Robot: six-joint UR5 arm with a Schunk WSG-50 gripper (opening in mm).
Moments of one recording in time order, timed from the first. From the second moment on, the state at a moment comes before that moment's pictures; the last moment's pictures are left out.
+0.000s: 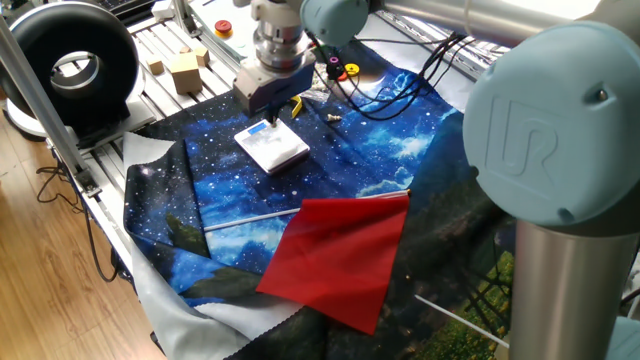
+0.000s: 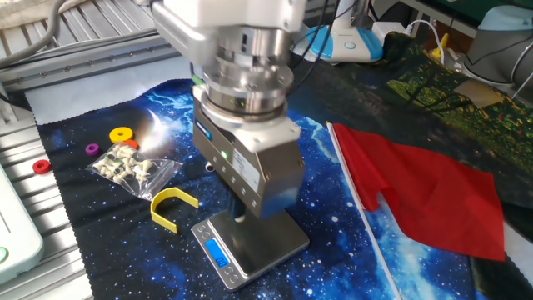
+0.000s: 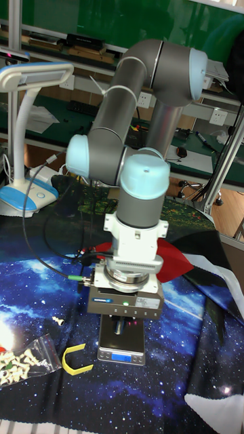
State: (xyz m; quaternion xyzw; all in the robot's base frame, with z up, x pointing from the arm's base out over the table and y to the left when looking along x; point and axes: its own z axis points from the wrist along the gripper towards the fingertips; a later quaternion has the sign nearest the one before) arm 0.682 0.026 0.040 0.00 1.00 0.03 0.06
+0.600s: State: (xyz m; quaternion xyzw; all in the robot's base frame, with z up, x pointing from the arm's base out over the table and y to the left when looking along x) arm 0.671 -0.033 0.035 -0.04 1.00 0.03 0.06
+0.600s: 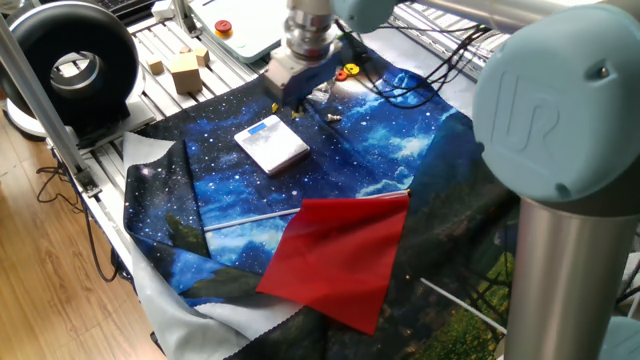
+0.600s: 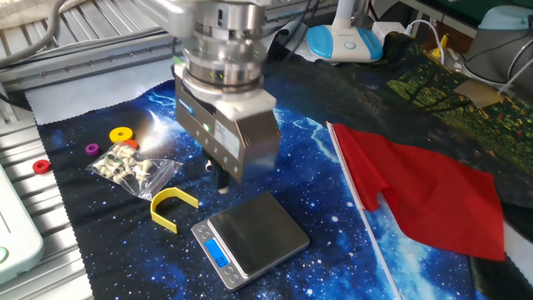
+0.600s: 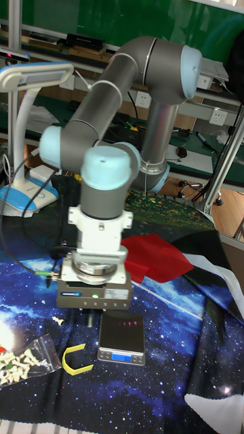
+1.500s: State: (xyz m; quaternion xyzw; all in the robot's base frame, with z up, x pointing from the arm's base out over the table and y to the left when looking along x) arm 0.646 -0.096 0.022 -0.07 0.99 0.01 0.07
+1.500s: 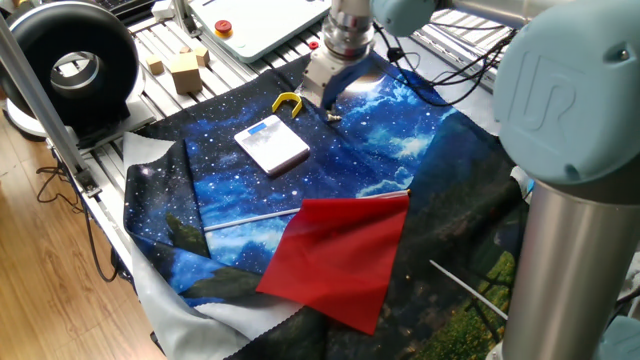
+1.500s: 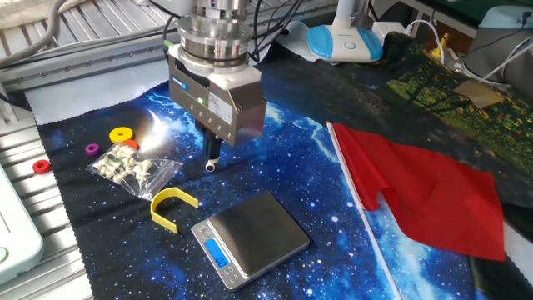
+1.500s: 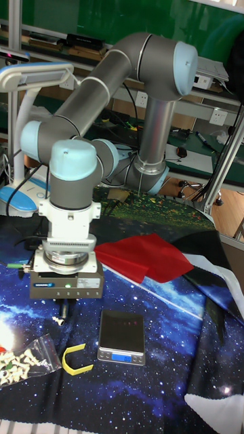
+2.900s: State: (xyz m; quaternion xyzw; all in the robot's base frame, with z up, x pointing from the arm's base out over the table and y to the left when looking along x) arm 0.621 -0.117 -0.003 -0.10 0.99 0.03 0.08
